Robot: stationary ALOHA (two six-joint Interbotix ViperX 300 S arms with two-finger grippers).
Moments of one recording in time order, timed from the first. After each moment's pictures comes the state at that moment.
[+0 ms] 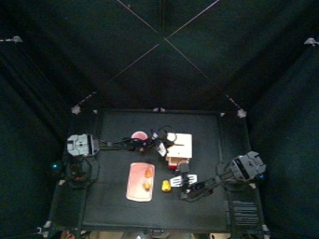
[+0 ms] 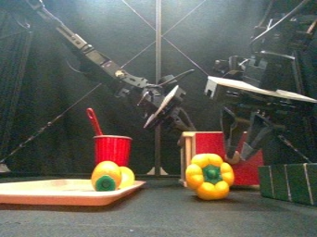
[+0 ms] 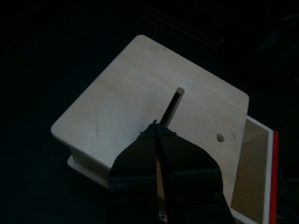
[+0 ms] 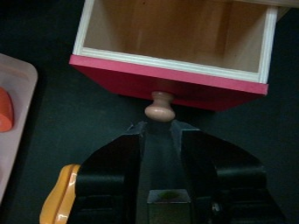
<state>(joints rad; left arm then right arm) 0.27 0.30 0.34 -0.33 -0.16 0.02 0.38 0.15 0.54 -0.81 1.05 2.30</state>
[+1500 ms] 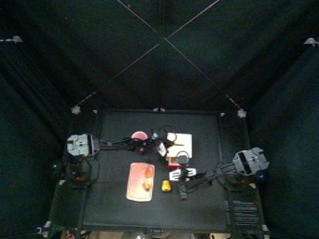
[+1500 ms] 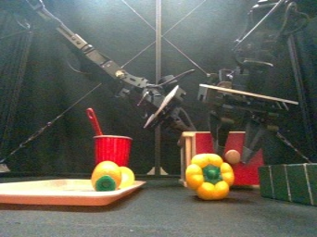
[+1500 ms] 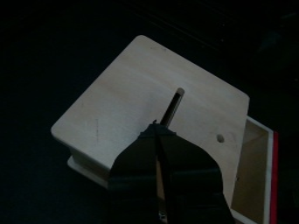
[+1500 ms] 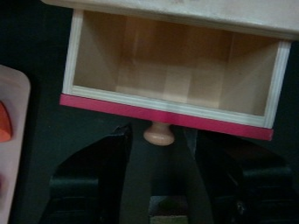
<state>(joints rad) 0.27 0.31 0.34 -0.33 -0.16 0.02 0.24 0.09 0.57 -0.69 0.92 2.12</state>
